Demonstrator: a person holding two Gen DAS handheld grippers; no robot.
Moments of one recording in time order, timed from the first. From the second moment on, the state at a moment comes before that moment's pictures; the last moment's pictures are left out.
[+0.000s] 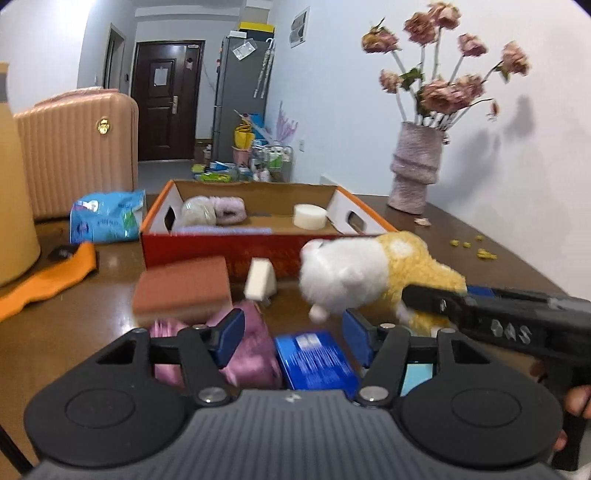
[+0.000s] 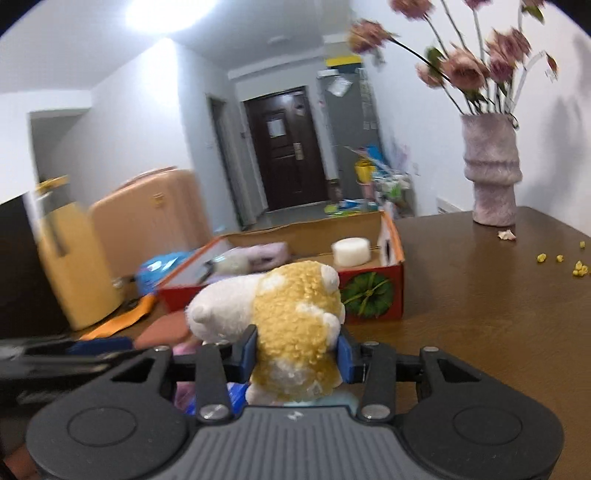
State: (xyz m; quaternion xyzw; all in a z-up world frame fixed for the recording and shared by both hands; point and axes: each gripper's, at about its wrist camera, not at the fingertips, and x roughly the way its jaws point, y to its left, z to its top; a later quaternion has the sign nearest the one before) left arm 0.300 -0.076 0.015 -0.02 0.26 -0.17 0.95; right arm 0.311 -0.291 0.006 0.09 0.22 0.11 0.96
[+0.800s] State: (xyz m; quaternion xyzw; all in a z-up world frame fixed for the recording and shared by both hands) left arm 0.201 -0.036 -0.030 -0.10 0.31 -0.21 0.92; right arm 0.159 -0.254 -0.033 0.08 0.28 0.15 0.94
